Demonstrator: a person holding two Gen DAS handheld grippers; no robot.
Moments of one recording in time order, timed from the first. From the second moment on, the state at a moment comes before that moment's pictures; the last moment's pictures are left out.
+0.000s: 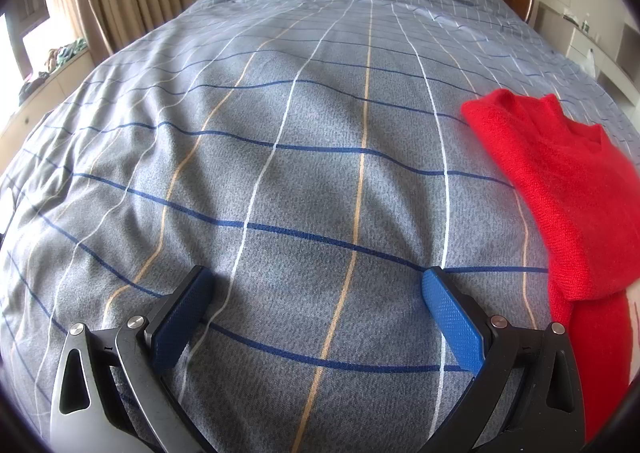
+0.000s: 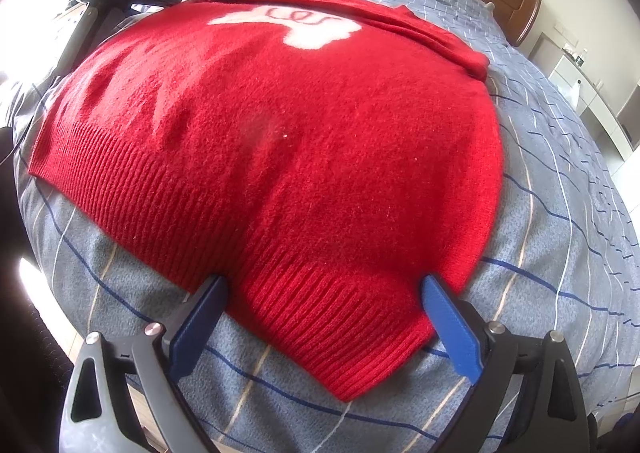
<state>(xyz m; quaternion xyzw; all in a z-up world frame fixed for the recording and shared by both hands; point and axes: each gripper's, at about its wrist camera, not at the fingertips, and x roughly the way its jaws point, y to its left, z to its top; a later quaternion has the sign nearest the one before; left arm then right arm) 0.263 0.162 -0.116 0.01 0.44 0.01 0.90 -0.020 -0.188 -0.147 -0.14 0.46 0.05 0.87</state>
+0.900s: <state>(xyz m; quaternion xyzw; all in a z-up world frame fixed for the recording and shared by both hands) 0.263 0.162 -0.117 0.01 0.44 0.01 0.90 -0.050 -0.202 -0.127 -0.08 0.43 0.07 0.90</state>
